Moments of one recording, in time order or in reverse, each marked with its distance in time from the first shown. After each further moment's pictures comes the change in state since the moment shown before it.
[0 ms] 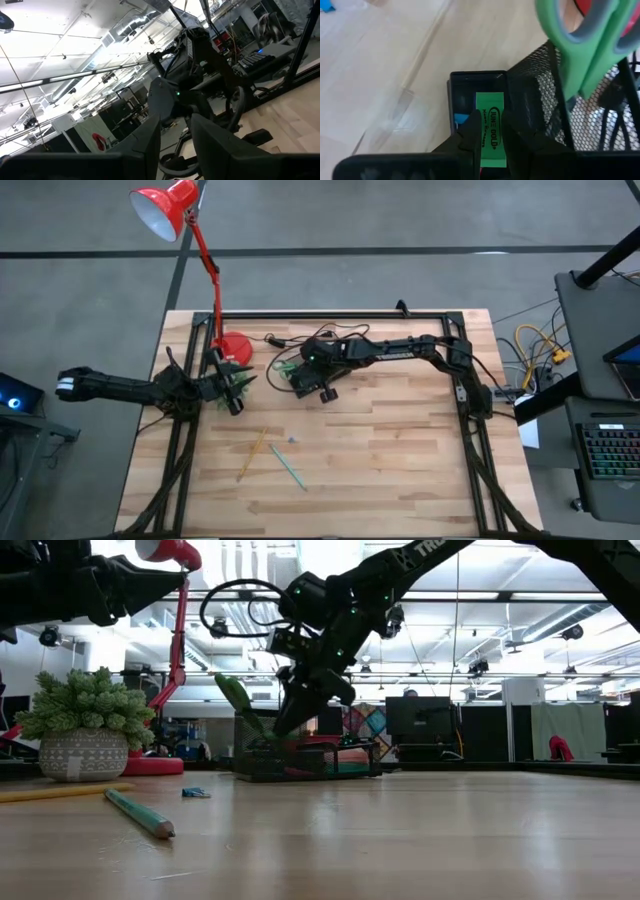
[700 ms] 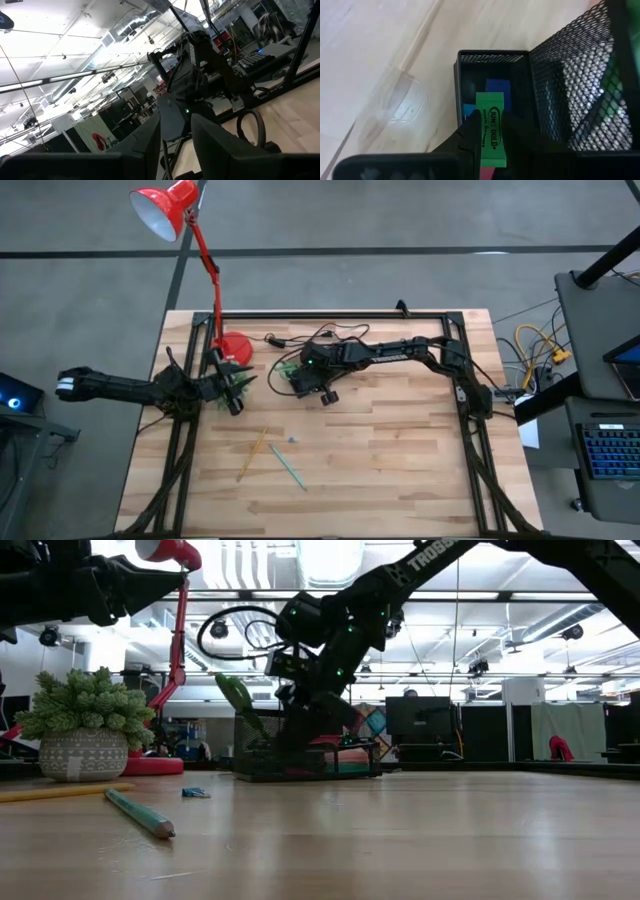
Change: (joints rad) left arm 0.000 0.000 0.000 0.000 0.000 0.000; right arm -0.002 0.055 -0.009 0.008 0.000 -0.018
